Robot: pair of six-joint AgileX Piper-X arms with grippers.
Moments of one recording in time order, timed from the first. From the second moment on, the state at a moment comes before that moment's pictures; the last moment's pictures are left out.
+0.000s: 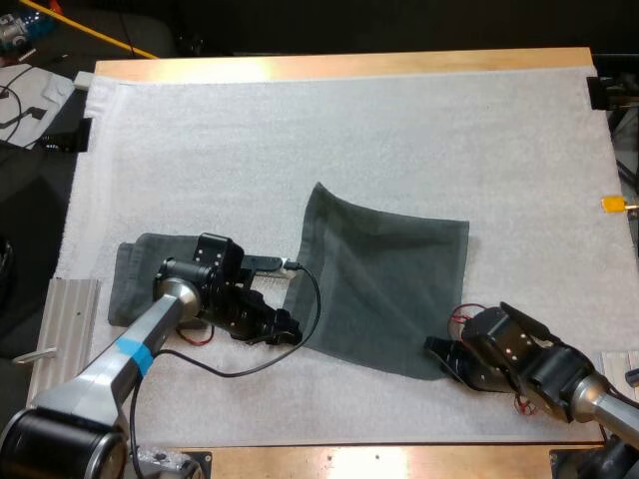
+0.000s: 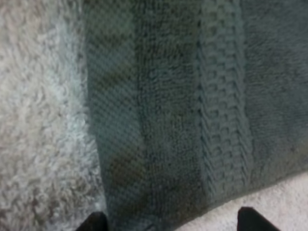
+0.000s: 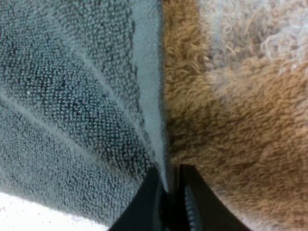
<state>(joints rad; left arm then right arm) -0.25 1.48 -0.68 0.80 0.57 -1.75 0.75 1.09 -0.39 0.51 -0.09 -0.73</state>
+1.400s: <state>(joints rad) -0.46 1.16 -0.68 1.12 0.58 -1.67 0.78 0.88 -0.52 0.86 -0.16 -0.86</state>
